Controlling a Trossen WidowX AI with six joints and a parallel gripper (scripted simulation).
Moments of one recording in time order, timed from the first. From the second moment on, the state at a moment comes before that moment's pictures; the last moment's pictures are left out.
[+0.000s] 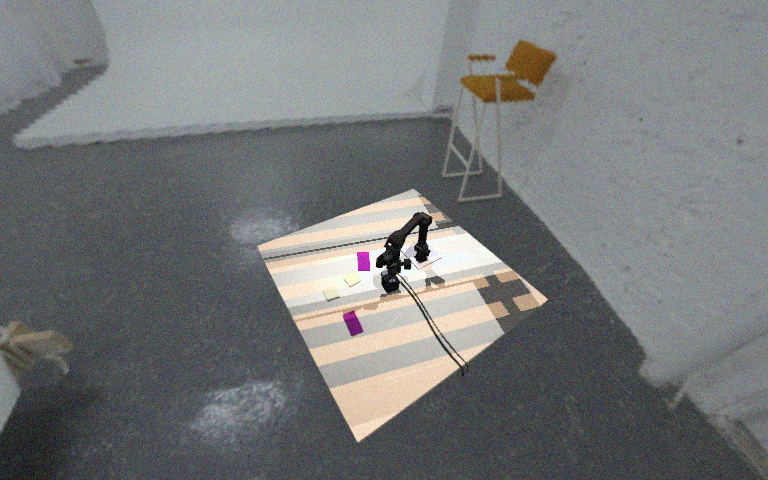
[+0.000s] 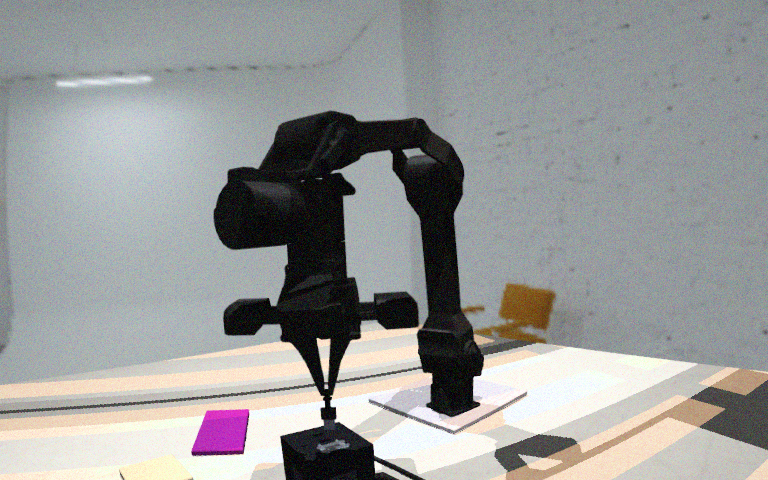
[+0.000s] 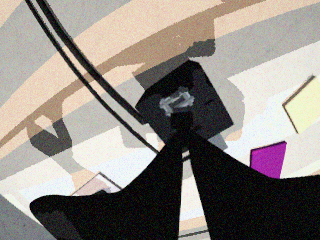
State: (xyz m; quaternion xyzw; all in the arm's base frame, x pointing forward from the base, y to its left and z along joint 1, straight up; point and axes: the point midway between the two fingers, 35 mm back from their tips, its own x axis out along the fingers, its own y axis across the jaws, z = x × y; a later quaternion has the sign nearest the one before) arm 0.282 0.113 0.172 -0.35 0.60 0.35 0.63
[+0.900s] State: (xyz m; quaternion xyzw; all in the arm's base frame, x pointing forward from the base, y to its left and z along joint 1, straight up) arm 0.282 0.113 0.172 -0.11 0.69 0.12 0.71
